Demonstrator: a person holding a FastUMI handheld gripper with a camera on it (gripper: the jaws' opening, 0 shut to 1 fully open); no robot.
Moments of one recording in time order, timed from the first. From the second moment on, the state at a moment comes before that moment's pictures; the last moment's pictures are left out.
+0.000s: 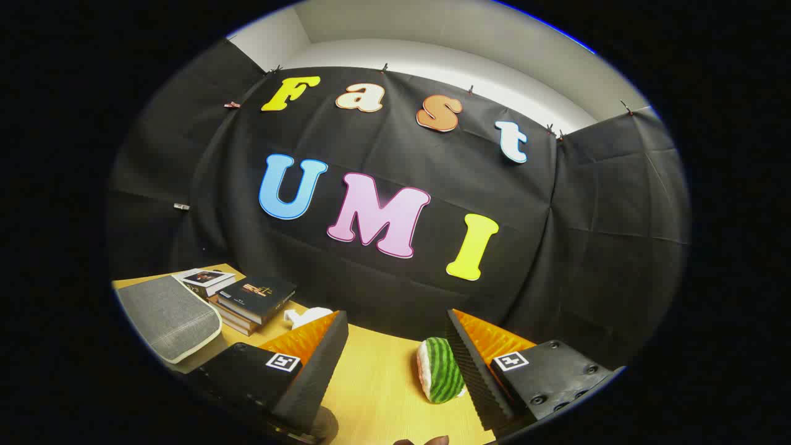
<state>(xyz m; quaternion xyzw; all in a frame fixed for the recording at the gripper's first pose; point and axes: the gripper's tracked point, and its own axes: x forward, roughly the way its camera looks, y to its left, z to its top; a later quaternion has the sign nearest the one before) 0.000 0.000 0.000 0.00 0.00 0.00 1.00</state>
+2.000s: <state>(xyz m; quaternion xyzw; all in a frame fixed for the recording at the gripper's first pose) -0.005 0.093 0.018 0.06 0.00 0.17 0.98</state>
